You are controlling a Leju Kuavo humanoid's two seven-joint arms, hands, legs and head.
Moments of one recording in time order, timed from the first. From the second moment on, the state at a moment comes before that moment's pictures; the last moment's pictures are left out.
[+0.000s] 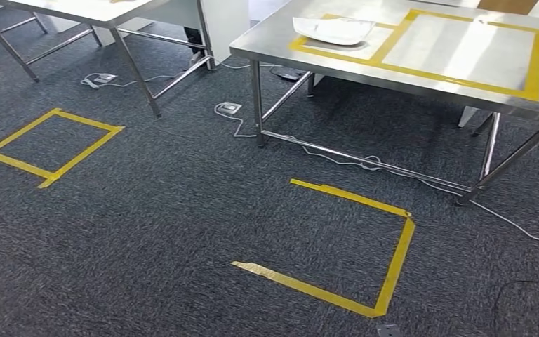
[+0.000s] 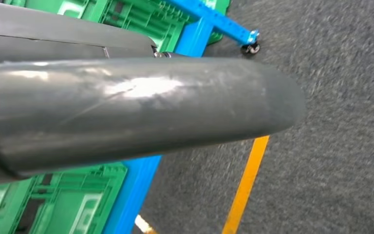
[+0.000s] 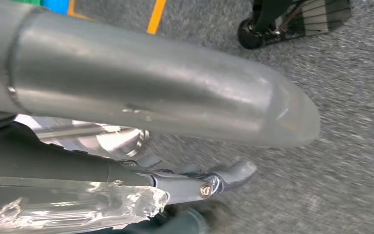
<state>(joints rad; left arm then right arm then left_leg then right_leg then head) -0.07 -0.20 0.74 -0.22 -1.04 0.32 0.22 -0.09 0.19 -0.97 -0.19 1.06 -0.31 0.04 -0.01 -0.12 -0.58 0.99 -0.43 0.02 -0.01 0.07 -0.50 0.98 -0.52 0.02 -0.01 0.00</state>
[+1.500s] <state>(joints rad) -0.07 -0.22 0.75 -0.22 -1.07 0.21 0.22 -0.08 0.17 -0.92 -0.19 1.13 -0.27 0.07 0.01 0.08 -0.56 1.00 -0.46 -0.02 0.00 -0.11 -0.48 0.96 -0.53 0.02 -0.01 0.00</state>
